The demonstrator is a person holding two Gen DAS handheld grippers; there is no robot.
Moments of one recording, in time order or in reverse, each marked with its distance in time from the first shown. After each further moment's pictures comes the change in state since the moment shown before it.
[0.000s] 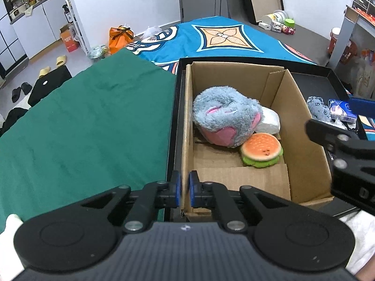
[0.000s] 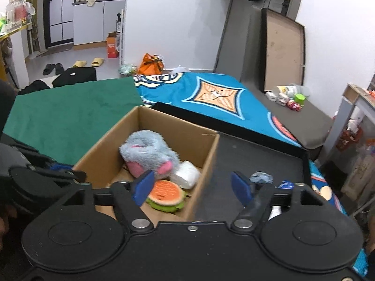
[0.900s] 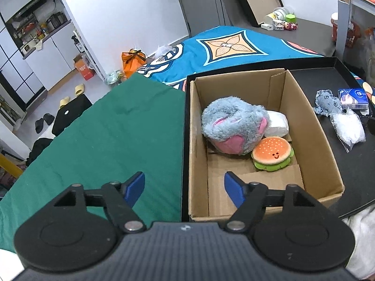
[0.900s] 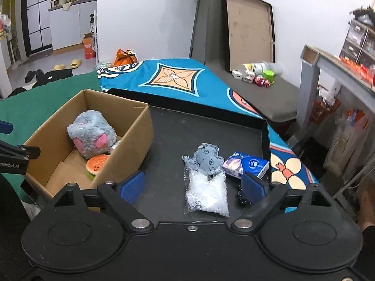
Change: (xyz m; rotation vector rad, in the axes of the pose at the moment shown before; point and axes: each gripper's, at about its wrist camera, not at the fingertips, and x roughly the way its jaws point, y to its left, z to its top) left arm -0.014 -0.024 0.000 0.123 -0.075 0.158; right arm 0.009 -0.094 -0.042 0.120 0.050 -0.013
